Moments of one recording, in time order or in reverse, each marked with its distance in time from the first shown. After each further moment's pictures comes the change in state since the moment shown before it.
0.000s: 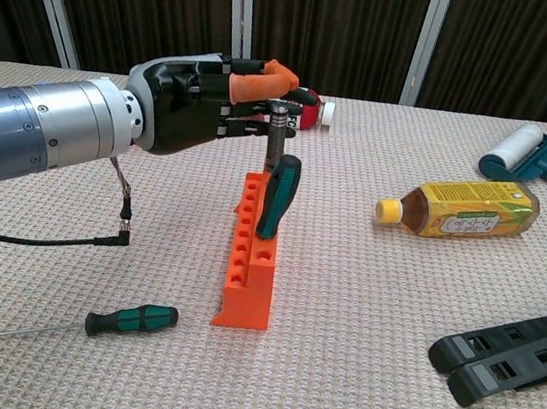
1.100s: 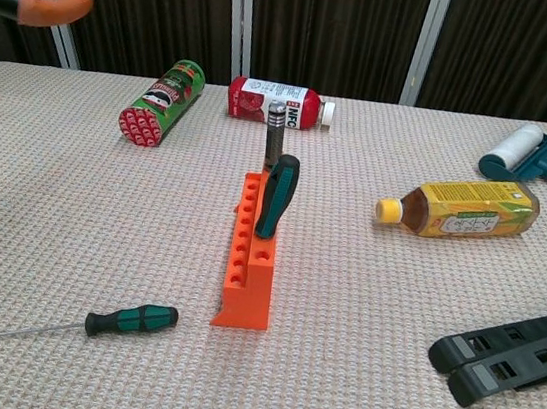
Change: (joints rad) left arm 0.247 0.350 0.097 -0.210 0.029 0.403 0.714; right arm 0.038 0.036 0.010 -0.041 -0.037 -0.008 -0.064
